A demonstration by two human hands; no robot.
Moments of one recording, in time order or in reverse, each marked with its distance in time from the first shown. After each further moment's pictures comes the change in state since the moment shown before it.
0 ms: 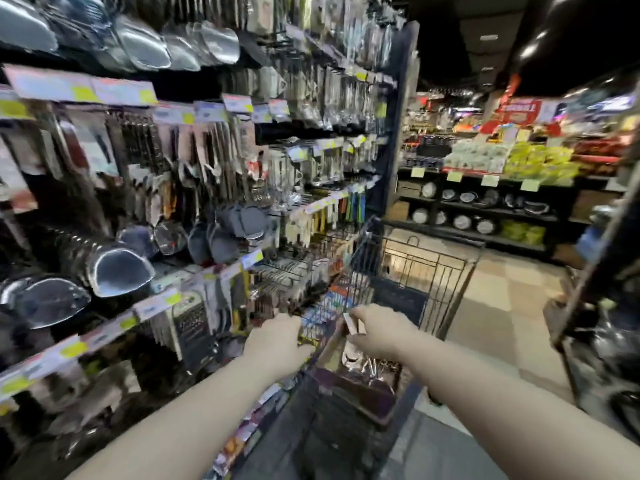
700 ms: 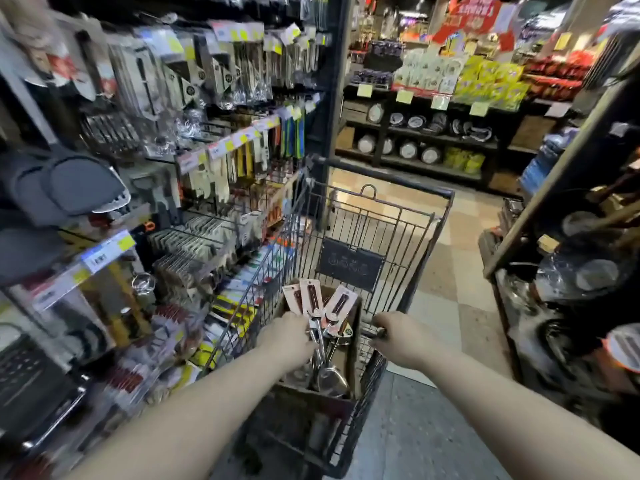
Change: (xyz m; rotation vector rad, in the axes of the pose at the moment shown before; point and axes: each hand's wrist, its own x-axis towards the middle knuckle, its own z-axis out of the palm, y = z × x) left_hand 0.282 0.085 0.138 -0.080 -0.296 0.143; right_hand 0.172 0.200 0.074 0.156 -0.148 0.369
